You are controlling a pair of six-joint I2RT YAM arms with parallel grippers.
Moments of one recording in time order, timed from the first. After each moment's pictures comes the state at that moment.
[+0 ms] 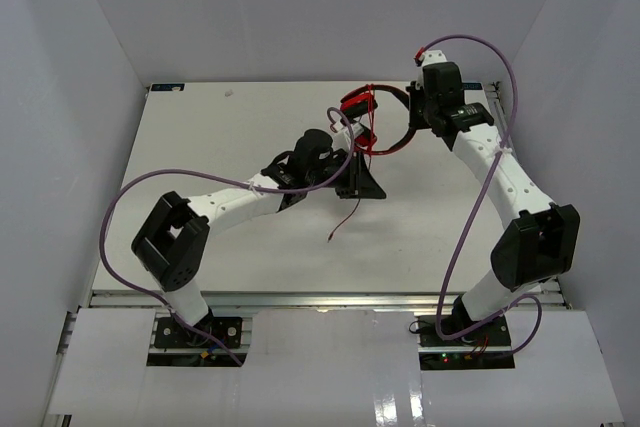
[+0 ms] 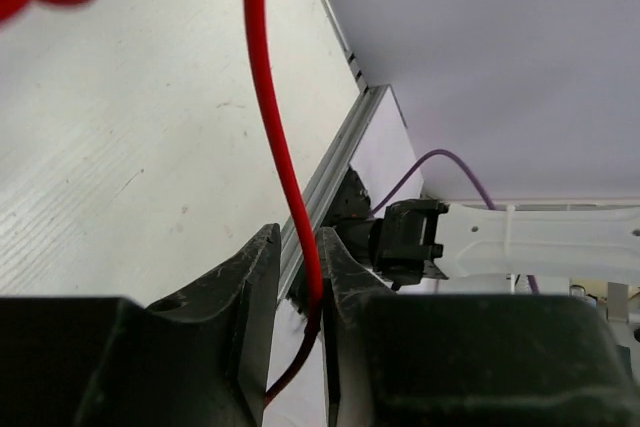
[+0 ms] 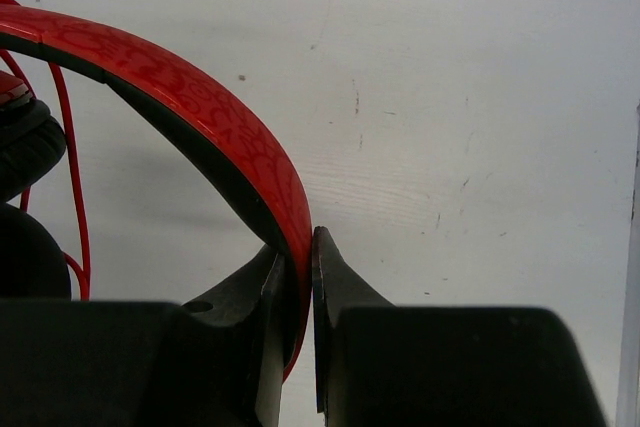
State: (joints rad) left arm -0.77 1.71 1.20 0.15 0.59 -0.82; right arm 0.33 1.59 1.52 -0.53 0.15 0.08
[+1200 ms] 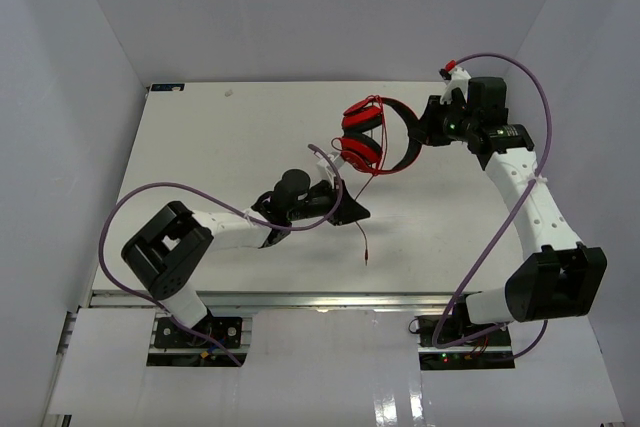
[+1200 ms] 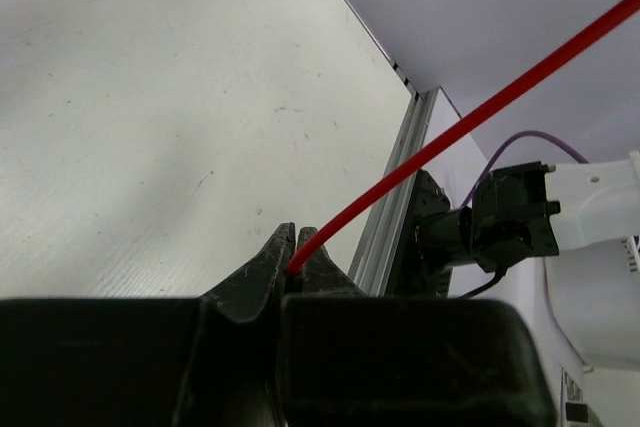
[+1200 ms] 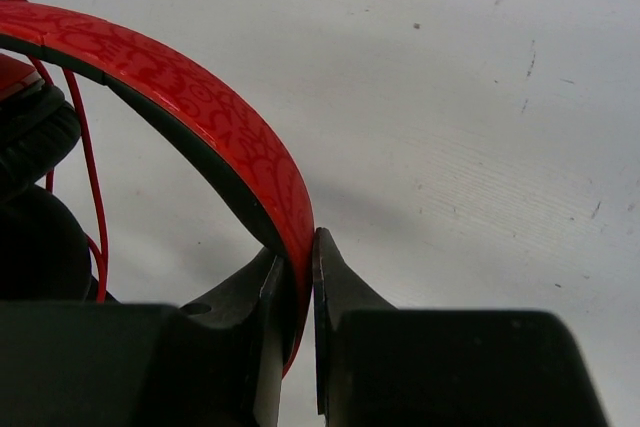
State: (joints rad) left arm -0.81 1.63 0.75 0.69 0.47 -0.67; right arm 0.15 1.39 1.35 -0.54 -0.44 0.14
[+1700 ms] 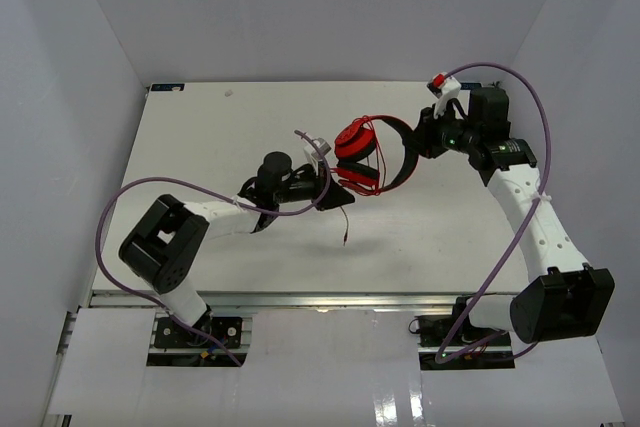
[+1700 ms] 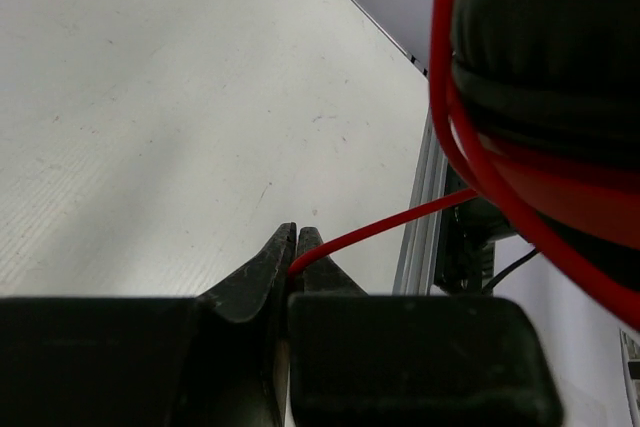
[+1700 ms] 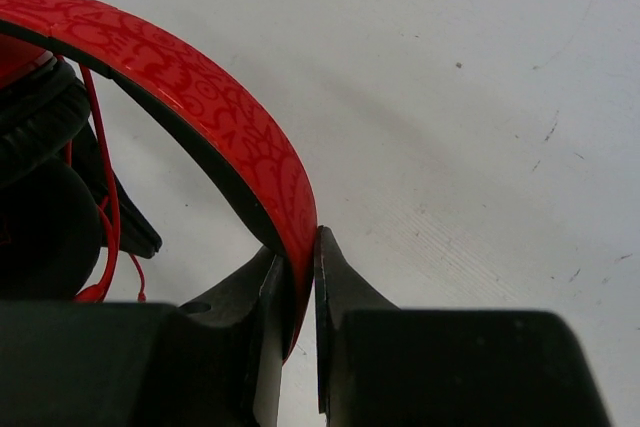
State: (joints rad) left arm -0.64 1.65 0.78 0.69 0.67 -0.51; right arm 0.16 1.28 1.25 -0.48 -0.58 -0.10
